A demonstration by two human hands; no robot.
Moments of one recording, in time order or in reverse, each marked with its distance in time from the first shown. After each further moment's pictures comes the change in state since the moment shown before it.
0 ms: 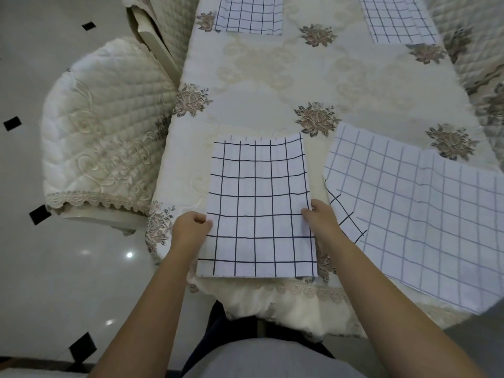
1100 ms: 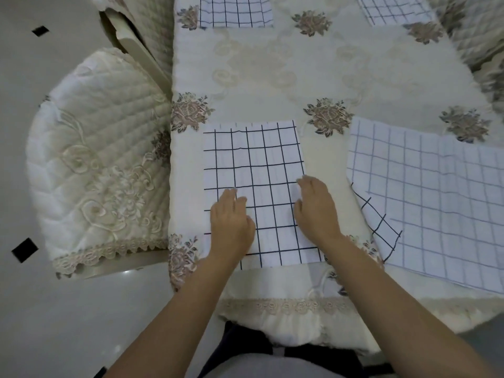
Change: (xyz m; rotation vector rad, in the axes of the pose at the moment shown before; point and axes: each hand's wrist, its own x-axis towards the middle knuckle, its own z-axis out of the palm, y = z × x) left_hand 0.061 0.022 0.015 0.615 0.080 0.883; right_hand 0.024 -0.034 0.073 -0.690 0.384 -0.602
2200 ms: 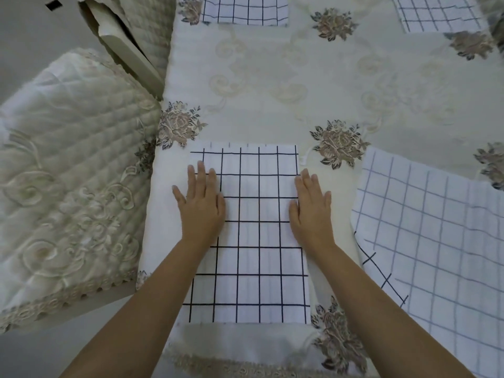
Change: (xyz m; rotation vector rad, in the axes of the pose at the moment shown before) left_hand 0.102 -0.032 0.019 0.051 -0.041 -0.221; right_hand 0.082 0.029 0.014 0.191 -0.184 0.040
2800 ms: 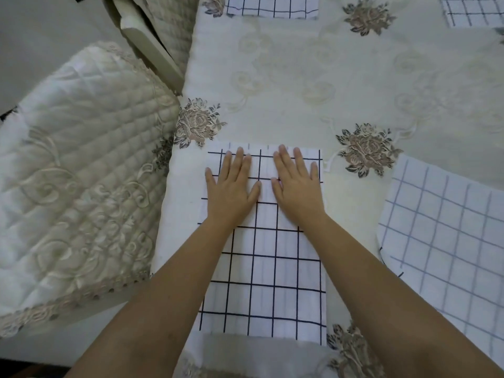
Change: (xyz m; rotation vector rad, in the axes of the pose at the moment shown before) left_hand 0.044 0.012 0.008 0.100 -0.114 0.040; right_hand 0.074 -0.029 0.033 -0.367 -0.170 -0.221
